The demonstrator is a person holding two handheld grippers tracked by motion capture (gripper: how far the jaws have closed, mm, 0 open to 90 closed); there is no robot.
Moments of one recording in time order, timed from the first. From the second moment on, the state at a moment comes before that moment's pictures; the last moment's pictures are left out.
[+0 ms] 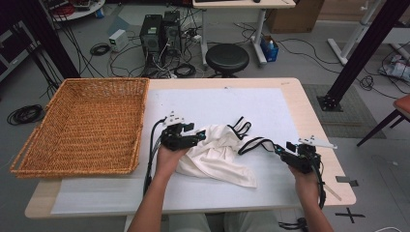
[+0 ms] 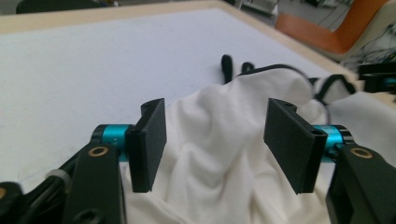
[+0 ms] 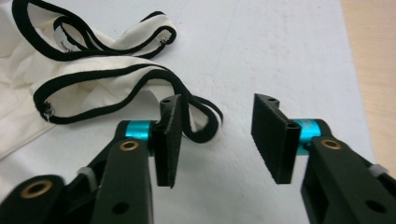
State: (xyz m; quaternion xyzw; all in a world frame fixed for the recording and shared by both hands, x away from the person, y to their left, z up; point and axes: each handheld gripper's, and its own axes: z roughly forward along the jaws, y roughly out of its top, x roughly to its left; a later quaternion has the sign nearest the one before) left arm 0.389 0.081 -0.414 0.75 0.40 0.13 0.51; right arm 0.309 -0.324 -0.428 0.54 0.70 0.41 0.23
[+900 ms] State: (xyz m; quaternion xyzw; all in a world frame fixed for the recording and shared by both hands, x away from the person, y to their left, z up) left arm 0.382 0.112 -0.424 0.74 0.45 0.15 0.48; right arm 0.309 -0.192 -0.447 0.38 0.84 0.35 0.15
